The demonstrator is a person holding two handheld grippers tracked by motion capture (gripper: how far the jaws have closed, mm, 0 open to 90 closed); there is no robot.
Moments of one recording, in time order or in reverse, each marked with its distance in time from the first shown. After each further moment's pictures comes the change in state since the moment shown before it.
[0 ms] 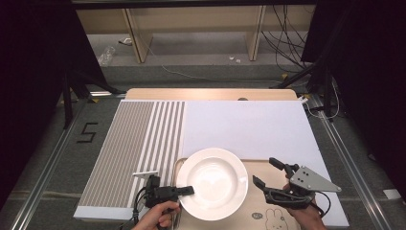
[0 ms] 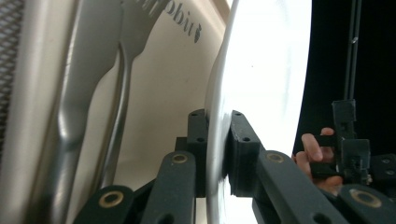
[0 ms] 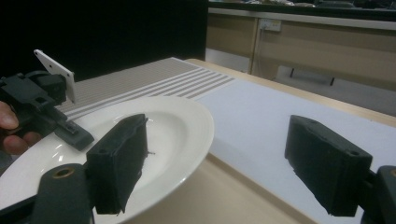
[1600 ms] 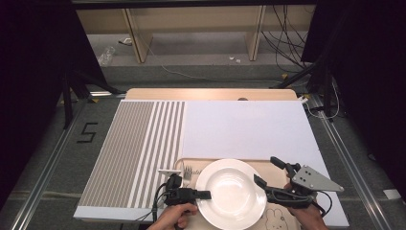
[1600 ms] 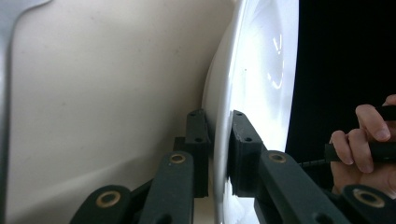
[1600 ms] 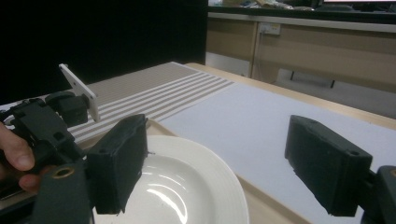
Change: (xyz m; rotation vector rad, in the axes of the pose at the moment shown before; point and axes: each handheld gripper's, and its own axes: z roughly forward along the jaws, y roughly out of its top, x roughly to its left) left arm -0.013 -0.009 0.050 0.125 0.095 0.099; right arm -0.003 0.001 -0.001 -0.018 0.003 0.008
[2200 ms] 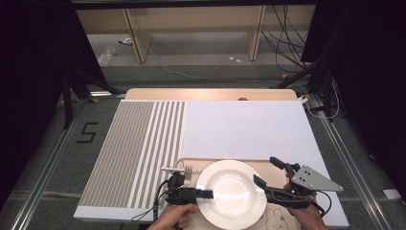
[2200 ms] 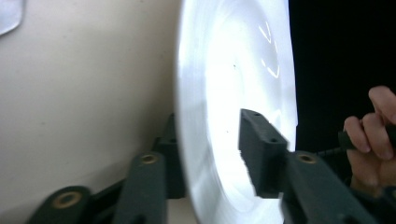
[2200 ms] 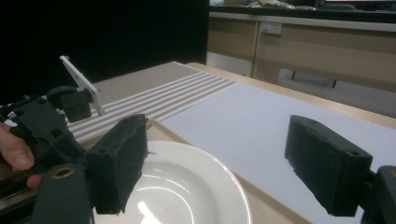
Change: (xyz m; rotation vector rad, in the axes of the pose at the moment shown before) left arm -0.012 0.002 0.000 0.028 0.050 0.138; right arm 0.001 0.000 0.000 0.007 0.007 0.002
